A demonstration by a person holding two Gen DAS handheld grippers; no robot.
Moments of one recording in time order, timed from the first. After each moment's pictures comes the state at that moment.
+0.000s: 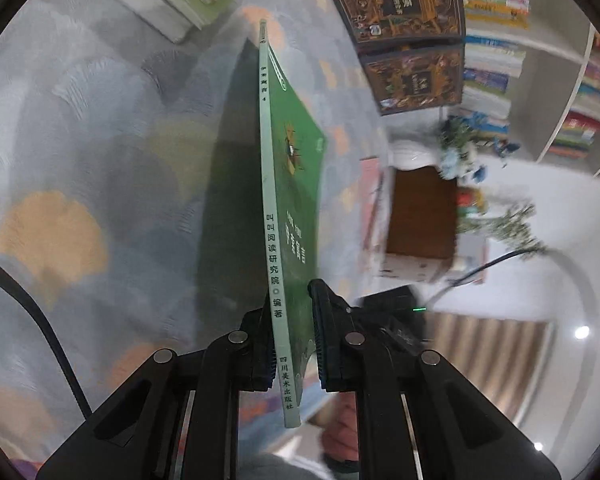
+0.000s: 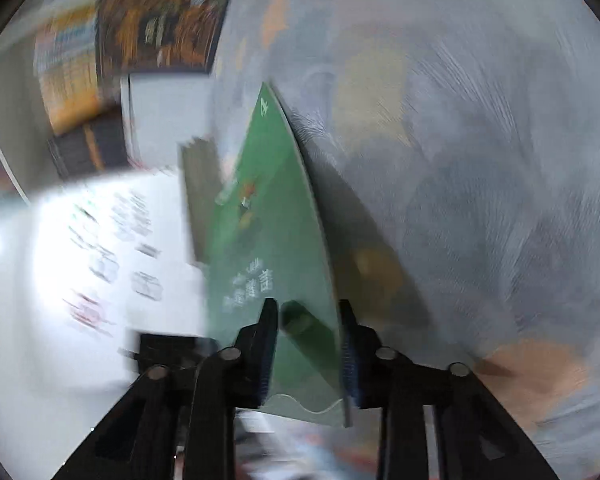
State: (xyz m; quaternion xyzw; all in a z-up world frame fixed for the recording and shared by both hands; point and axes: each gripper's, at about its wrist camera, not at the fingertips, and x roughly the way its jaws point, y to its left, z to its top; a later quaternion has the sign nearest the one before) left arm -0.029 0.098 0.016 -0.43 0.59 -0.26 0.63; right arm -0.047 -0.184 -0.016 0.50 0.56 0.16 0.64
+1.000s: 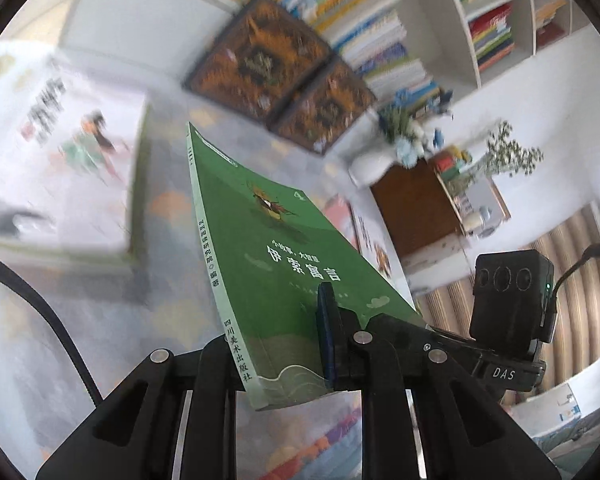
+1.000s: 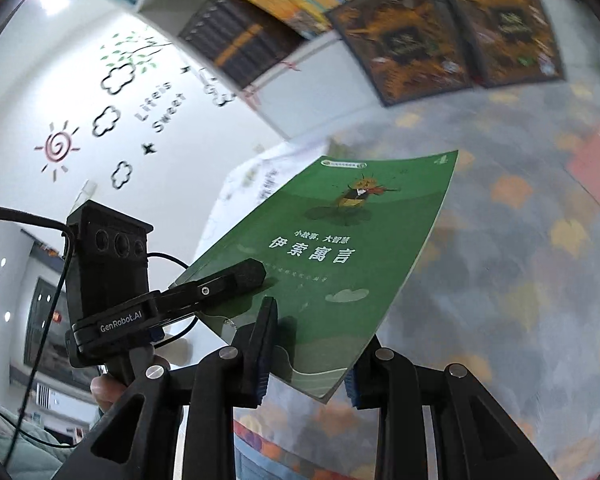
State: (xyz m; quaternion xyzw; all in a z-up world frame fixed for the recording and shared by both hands) left arm 0.007 0.134 0.144 -0.26 0.45 -0.32 0.79; right arm -0.023 -0.102 0.149 0.23 0.47 0.27 0.81
